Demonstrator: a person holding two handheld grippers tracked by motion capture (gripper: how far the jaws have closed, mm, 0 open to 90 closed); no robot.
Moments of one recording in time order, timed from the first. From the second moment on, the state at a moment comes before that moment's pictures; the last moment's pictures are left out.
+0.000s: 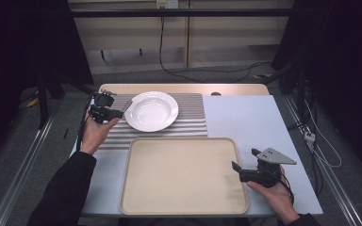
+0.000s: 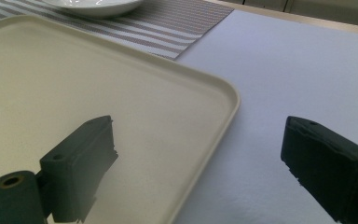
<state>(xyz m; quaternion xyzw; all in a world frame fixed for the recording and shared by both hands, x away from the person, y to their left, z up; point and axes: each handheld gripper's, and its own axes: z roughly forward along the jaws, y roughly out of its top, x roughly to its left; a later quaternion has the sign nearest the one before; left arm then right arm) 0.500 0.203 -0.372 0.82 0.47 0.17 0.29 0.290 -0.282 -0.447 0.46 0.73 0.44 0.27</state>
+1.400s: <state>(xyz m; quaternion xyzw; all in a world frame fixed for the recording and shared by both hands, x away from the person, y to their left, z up) 0.417 0.152 -0.377 0.85 0.39 0.13 0.32 0.291 -0.280 -0.447 0.46 0.73 0.44 0.27</state>
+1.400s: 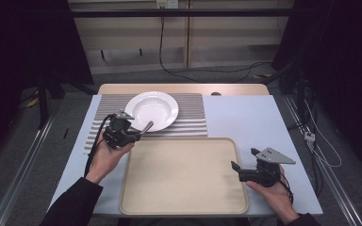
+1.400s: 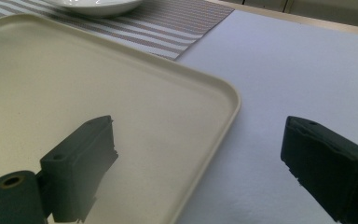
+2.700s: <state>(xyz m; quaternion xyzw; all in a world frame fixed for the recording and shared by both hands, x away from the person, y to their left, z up) 0.398 0.094 -0.430 0.89 0.37 0.06 0.26 0.291 -0.279 -0.447 0.45 0.73 0.44 0.27</state>
